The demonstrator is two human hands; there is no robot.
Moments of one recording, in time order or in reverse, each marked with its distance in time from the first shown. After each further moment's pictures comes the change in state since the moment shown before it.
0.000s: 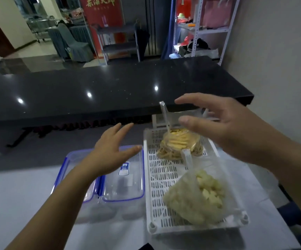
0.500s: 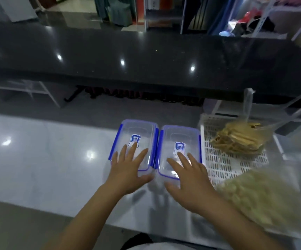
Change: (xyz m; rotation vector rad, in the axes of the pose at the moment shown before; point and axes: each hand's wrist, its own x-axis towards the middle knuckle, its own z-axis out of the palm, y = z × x) left_hand -0.101 -0.162 0.052 0.283 -0.134 -0.290; right_hand 0.005 0.029 0.272 -0.533 -0.461 0.149
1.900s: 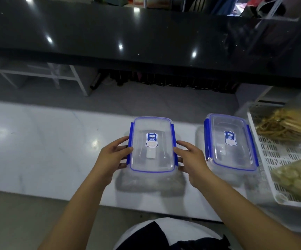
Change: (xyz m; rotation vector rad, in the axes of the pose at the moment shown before) left_hand -0.020 -0.208 -0.042 -1.387 0.021 -0.337; right_hand 0.093 -0.161 0.064 1.405 0.174 0.563
